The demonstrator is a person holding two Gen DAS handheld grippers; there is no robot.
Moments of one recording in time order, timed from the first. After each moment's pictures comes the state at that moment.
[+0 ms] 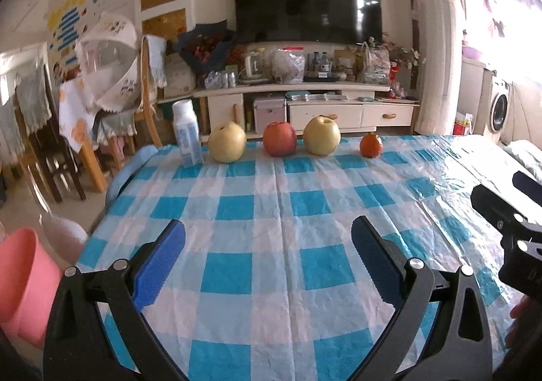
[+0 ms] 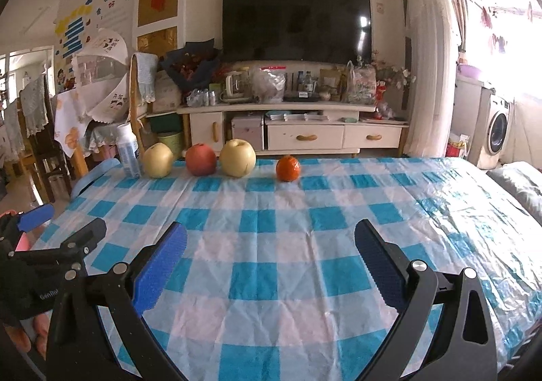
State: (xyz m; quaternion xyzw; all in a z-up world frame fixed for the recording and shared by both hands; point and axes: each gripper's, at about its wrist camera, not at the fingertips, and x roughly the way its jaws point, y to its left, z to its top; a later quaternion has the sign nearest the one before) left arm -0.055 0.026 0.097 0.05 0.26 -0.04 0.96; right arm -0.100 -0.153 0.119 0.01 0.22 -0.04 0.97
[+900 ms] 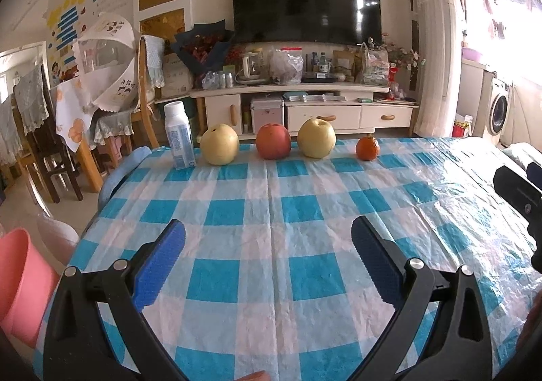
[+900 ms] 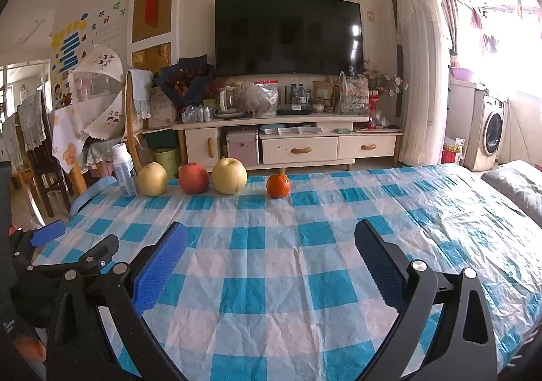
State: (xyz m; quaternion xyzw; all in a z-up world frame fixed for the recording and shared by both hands) left arm -0.043 0.015 0.096 0.04 0.26 -0.04 0.96; right arm -0.104 -0.168 0.131 0.03 0.20 -0.05 0.98
